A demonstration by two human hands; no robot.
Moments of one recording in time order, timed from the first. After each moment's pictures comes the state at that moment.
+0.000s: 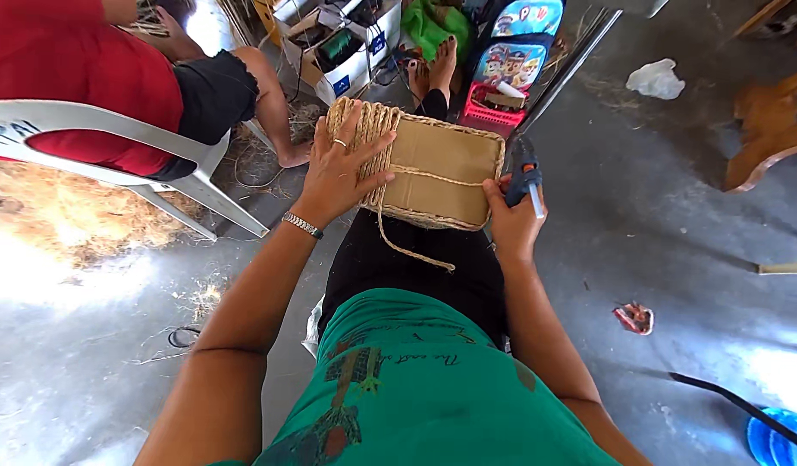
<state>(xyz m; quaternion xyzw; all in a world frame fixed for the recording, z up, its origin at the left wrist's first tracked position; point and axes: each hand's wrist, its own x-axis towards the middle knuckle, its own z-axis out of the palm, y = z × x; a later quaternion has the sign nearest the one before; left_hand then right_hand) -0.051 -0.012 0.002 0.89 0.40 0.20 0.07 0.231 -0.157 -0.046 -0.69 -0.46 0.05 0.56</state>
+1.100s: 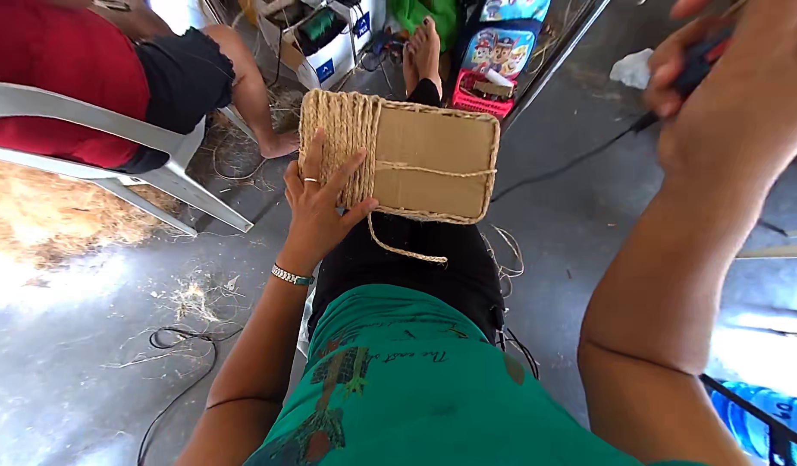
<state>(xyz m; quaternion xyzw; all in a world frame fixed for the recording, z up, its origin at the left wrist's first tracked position) -0.066 -0.073 -0.026 0.83 0.46 0.29 0.11 0.297 -0.155 0.153 -0.57 -0.56 0.11 0.58</state>
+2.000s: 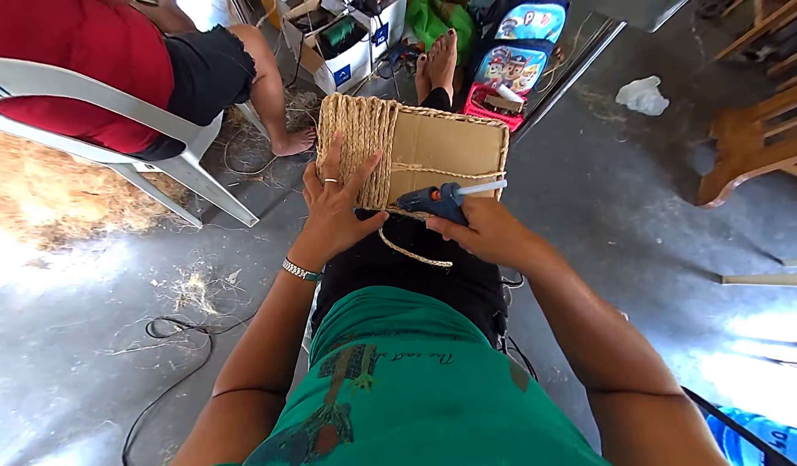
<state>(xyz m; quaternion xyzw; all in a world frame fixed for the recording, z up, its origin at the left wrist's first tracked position) -0.068 -0.087 -0.018 0.83 0.49 0.22 0.16 0.201 -0.171 0.037 -0.56 -0.75 0.29 0.21</state>
